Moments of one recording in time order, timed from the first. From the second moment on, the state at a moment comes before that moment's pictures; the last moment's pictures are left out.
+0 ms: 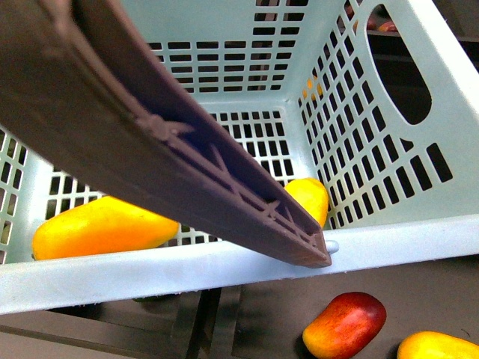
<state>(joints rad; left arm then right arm) -0.51 1.39 1.24 -0.56 0.20 -0.74 0.05 0.64 0.09 0.53 0.02 0.01</state>
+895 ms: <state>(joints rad) -0.51 1.39 1.24 -0.56 0.20 -0.74 0.00 0.25 0.02 0.25 0.00 0.01</state>
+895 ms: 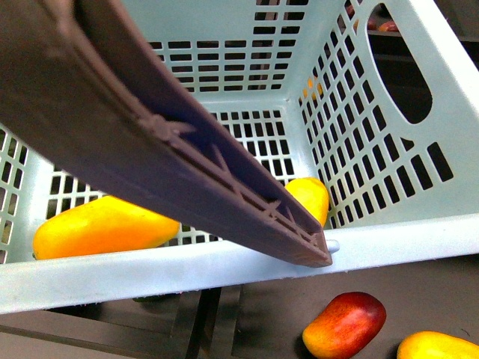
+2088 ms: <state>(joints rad) -0.51 1.39 1.24 -0.56 0.20 -0.74 0.00 0.01 0.02 0.00 0.00 0.00</state>
